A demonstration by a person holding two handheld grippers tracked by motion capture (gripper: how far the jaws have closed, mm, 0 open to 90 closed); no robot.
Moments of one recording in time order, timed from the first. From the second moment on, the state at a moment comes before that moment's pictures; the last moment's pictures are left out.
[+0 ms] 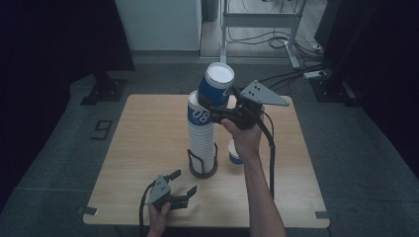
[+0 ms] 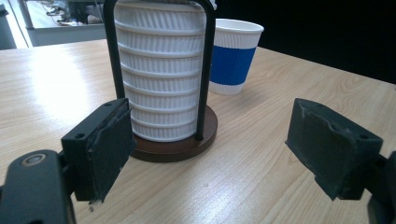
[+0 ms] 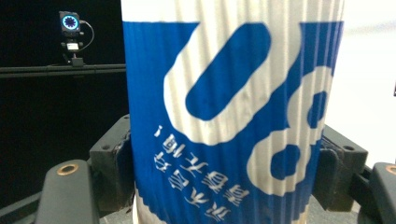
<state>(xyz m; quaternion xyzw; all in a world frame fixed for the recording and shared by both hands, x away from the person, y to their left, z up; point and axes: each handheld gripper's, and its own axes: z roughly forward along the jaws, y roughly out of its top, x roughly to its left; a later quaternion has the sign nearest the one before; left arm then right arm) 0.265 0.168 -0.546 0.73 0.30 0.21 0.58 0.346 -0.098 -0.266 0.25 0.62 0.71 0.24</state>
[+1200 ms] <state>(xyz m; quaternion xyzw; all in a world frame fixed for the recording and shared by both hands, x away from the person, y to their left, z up) 0.267 0.169 -0.545 0.73 0.31 0.20 0.57 0.308 -0.149 -0.341 0.32 0.63 0.66 0.24</state>
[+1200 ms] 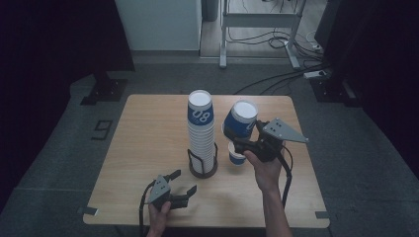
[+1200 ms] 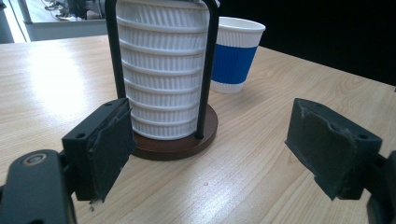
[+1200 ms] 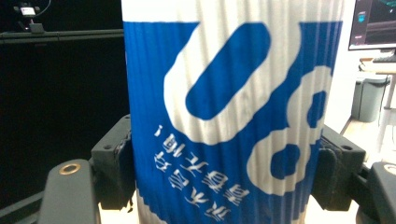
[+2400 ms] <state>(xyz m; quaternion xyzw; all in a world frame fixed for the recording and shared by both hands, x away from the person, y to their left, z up) 0.263 0.168 -0.543 0.71 0.31 0.17 0.61 0.292 -0.138 -0.436 0.36 0.65 0.65 0.16</state>
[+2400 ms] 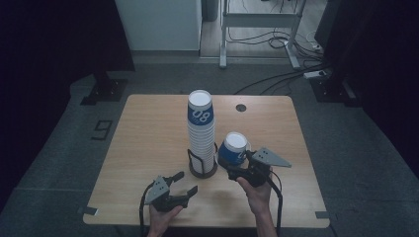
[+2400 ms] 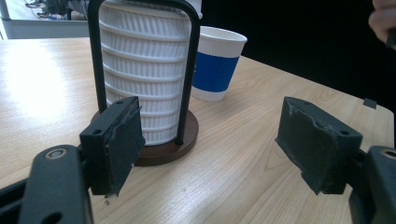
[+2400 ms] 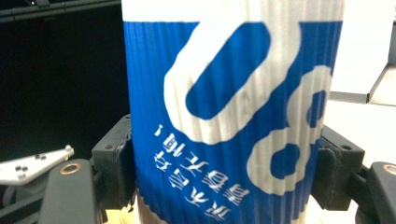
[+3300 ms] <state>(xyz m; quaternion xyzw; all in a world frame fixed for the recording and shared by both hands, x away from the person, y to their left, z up) 0.255 0.144 -0.540 0.71 0.24 0.19 0.63 0.277 -0.125 -0.488 0.38 0.63 0.66 0.11</state>
